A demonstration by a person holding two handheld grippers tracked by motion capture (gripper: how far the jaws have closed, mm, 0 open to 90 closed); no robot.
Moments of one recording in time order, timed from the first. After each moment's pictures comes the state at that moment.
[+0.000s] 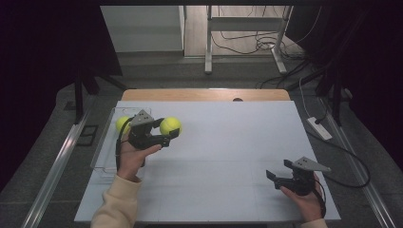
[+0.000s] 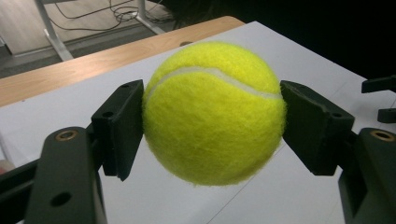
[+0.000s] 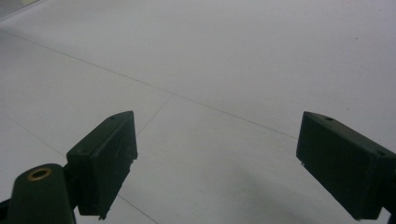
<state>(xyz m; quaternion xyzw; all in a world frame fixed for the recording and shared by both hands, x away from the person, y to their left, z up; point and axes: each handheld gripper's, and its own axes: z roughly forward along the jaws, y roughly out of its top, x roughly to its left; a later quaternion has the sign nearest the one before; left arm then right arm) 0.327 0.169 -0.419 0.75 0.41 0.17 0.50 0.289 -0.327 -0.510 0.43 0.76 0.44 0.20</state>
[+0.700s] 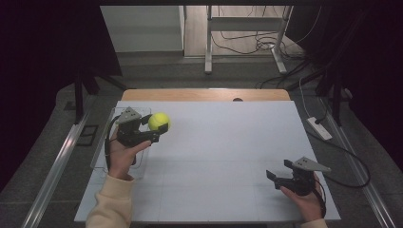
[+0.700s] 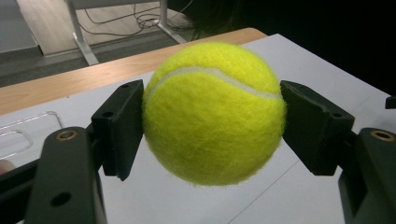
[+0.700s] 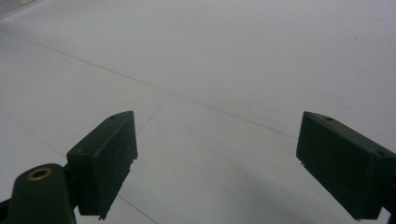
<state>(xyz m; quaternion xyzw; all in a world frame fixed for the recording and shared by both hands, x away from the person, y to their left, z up) 0.325 0.194 -0.413 0.72 0.44 0.19 0.50 0.289 -0.327 -0.510 0.43 0.77 0.44 0.21</state>
